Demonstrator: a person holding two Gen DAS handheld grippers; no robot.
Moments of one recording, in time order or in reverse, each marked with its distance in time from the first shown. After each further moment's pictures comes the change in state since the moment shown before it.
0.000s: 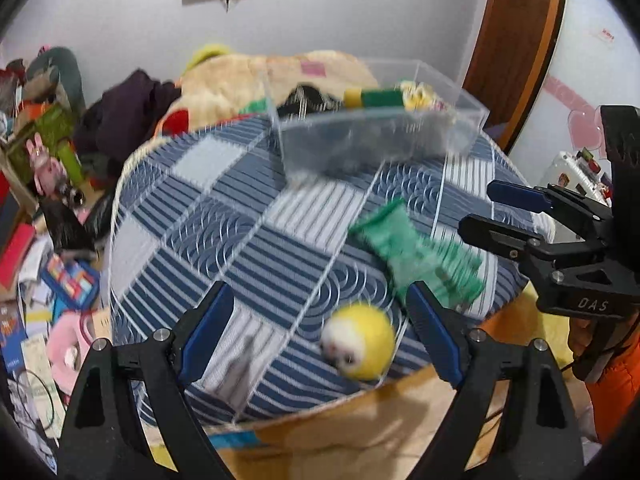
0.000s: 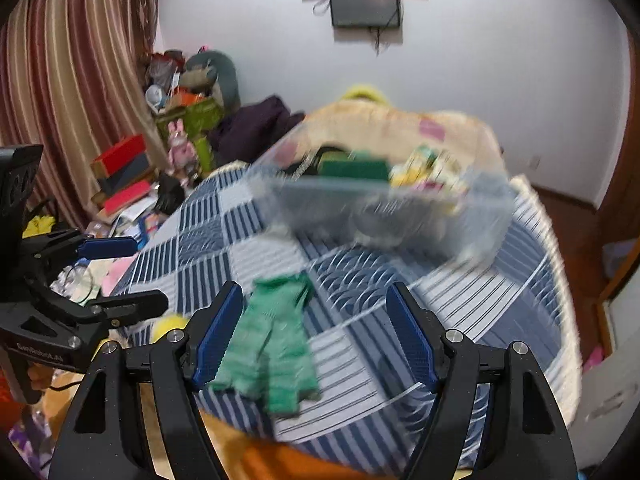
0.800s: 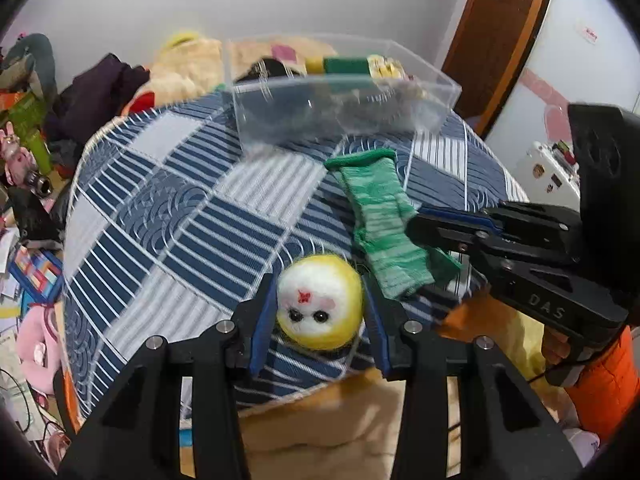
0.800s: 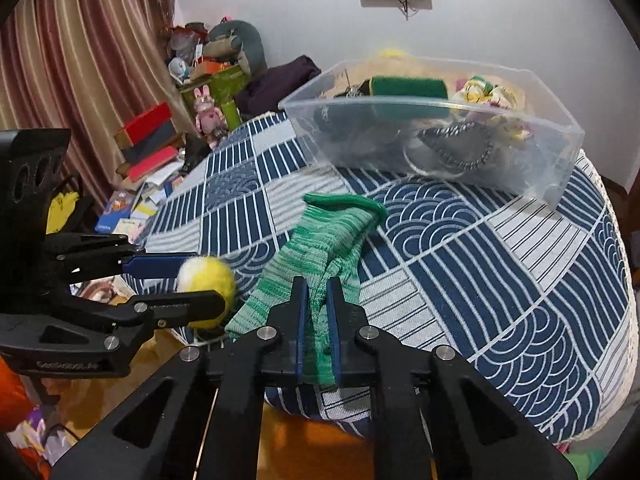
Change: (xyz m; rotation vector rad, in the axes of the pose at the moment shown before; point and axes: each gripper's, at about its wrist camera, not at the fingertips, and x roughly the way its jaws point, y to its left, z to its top) left arm 0.011 -0.012 -0.009 0.006 0.004 -0.114; right arm 0.008 0.015 -0.029 -0.009 0.056 0.096
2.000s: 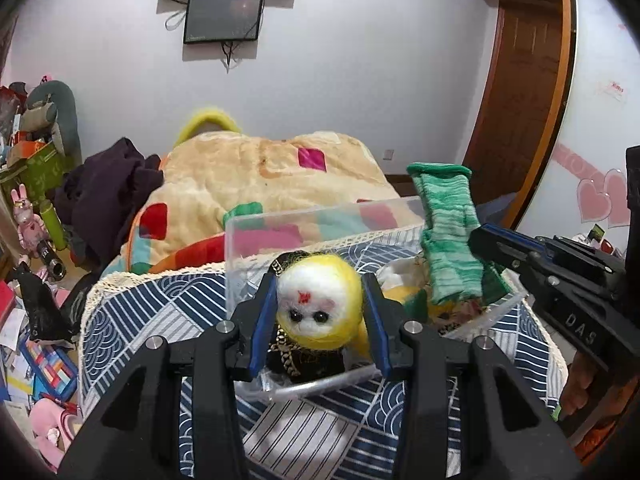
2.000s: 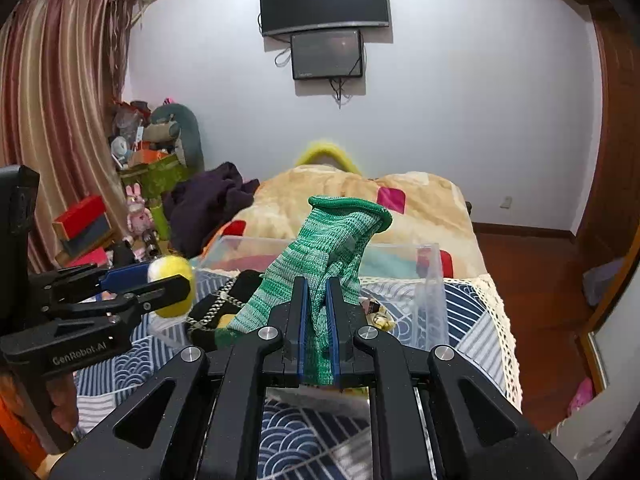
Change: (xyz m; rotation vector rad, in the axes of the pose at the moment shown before) left arm 0.043 0.016 0.164 -0.031 -0.259 0.101; right arm -0.015 -0.065 0.115 0.022 -0.255 -0.234
